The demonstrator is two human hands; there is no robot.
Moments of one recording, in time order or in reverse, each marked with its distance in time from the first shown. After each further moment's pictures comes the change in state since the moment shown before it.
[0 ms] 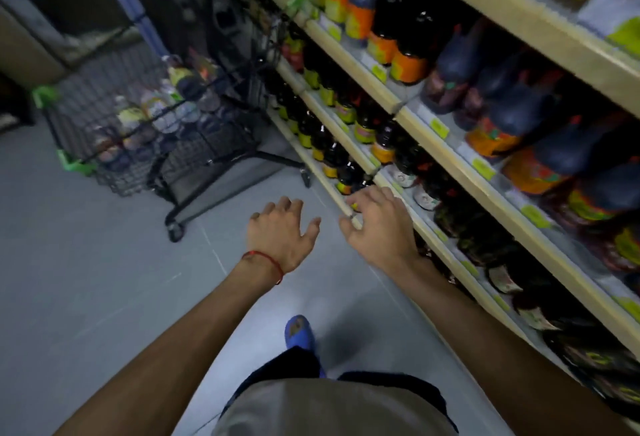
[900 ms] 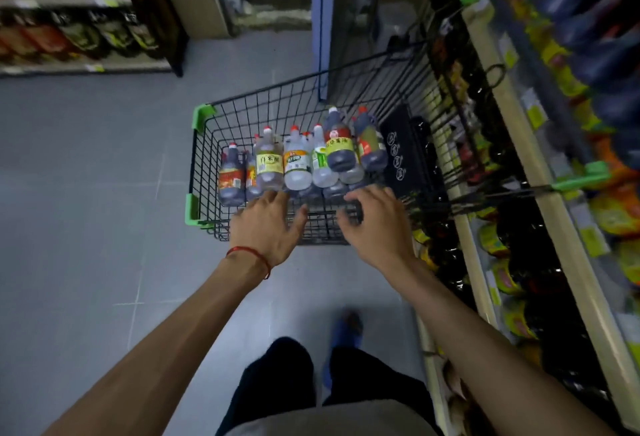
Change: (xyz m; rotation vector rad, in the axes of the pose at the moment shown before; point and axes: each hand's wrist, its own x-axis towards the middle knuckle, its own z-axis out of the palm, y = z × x) left_hand 0.273 -0.373 -0.095 -0.182 0.133 -0.569; right_hand 0.446 -0.271 0.187 0.086 -0.226 -0.401
